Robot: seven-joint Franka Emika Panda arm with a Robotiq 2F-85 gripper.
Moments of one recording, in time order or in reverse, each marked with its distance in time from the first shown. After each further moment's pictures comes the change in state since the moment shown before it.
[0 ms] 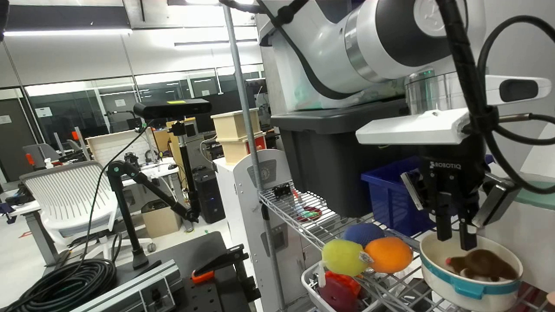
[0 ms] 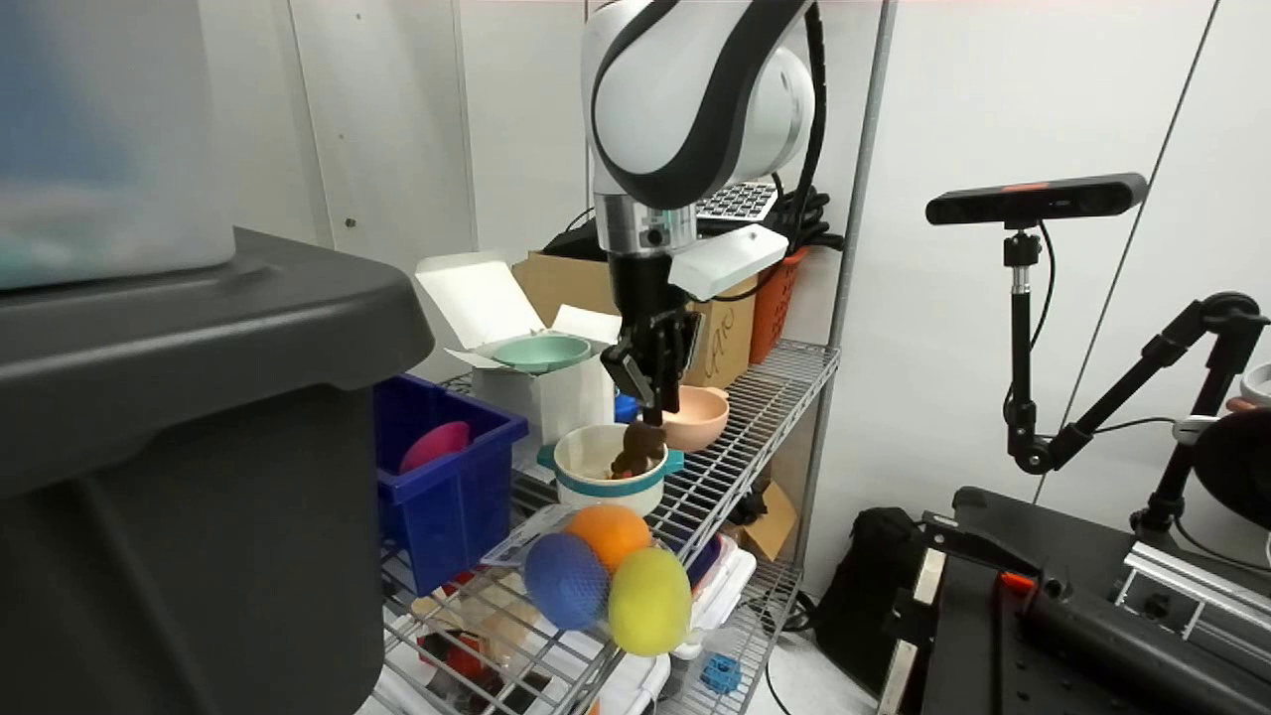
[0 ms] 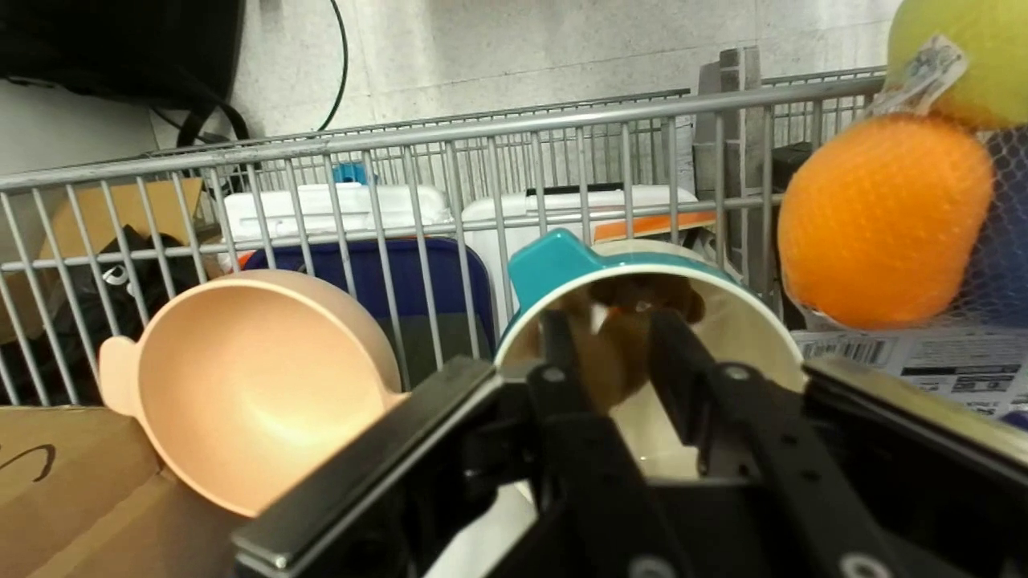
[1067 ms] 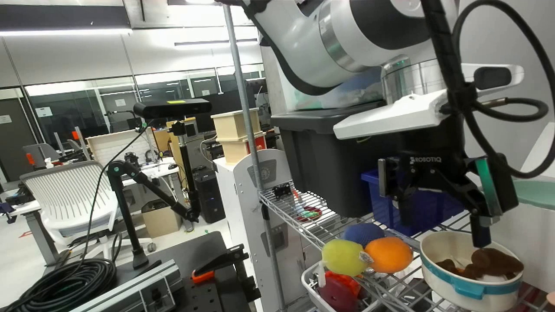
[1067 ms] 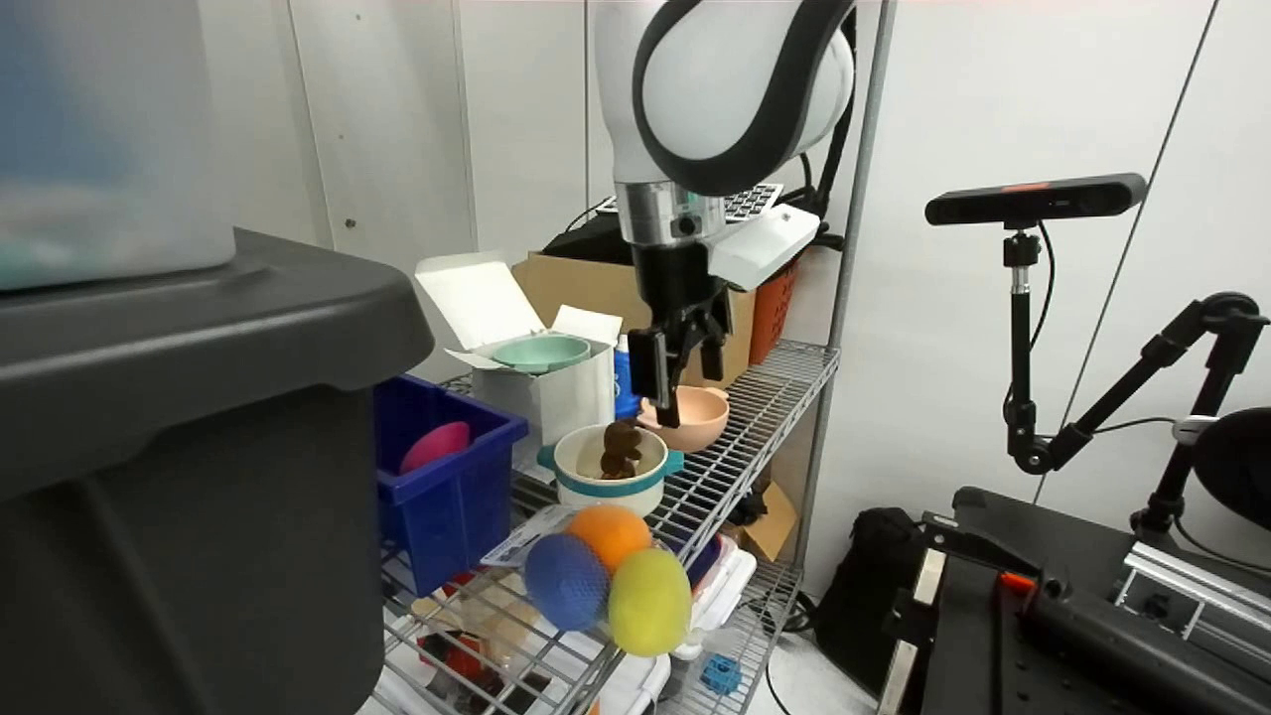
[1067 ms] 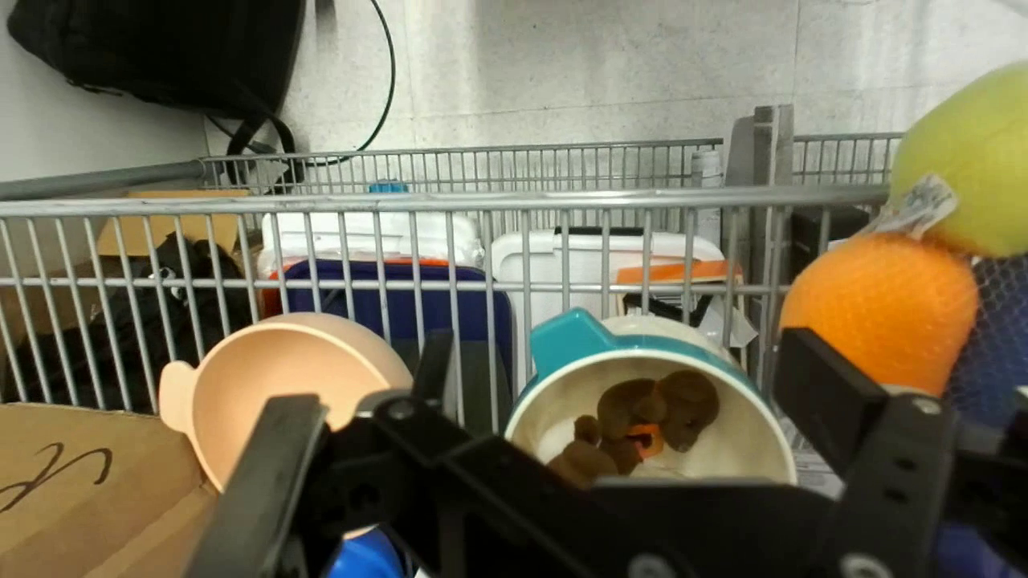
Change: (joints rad) arm 0.023 -0.111 -0.012 -0.137 -0.107 0.000 0.019
